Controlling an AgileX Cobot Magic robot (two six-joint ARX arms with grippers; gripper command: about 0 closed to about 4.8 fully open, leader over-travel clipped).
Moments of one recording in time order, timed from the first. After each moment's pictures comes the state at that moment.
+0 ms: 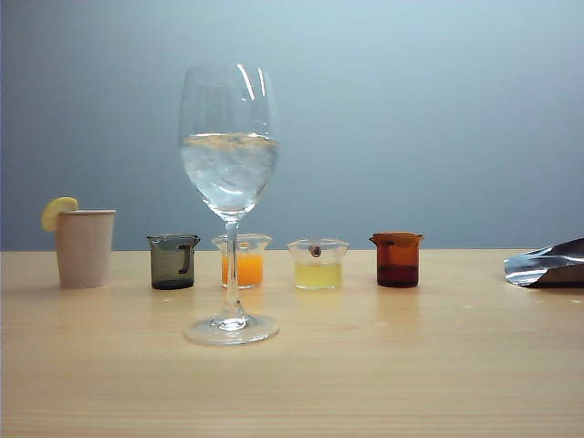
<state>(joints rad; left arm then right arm) 0.12 0.00 0.01 -0.01 0.13 -0.15 0.07 0.00 0.00 -0.02 0.11 0.10</state>
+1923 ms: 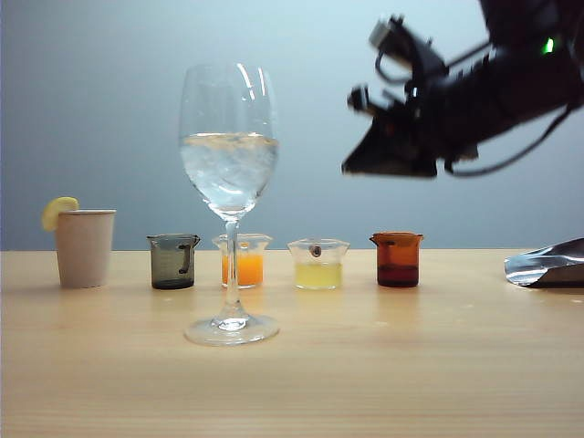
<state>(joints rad) -0.20 0.56 0.76 -0.18 0.03 0.01 0.48 1.50 0.65 0.60 -0.29 0.08</state>
